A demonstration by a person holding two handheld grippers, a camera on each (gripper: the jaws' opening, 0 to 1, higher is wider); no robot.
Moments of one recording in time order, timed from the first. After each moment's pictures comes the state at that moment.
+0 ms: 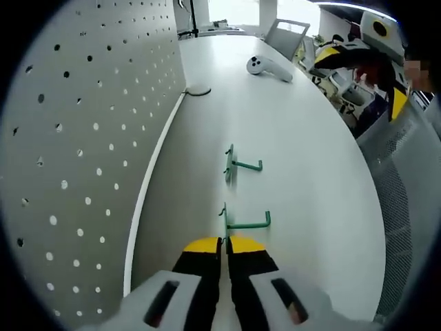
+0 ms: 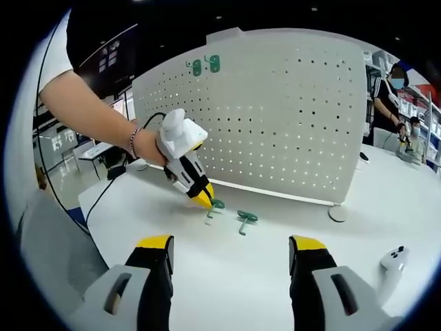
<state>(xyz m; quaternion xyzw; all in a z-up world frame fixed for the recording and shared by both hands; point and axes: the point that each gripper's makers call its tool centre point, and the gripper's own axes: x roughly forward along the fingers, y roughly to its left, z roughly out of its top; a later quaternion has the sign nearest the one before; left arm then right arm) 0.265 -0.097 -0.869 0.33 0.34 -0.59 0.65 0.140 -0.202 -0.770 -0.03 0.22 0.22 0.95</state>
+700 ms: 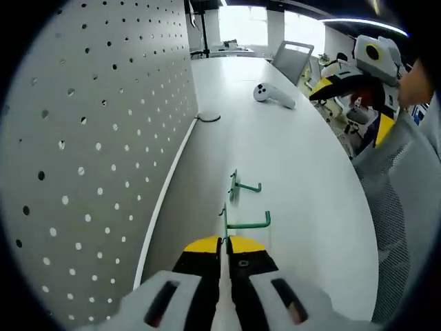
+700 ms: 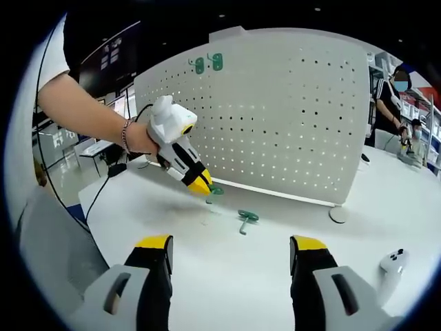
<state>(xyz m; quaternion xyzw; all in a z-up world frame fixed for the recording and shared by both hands) 0.267 -0.096 -0.835 0.29 0.30 -0.59 0.69 0.140 -0.201 -0.770 -0.03 0.23 0.22 0.95</state>
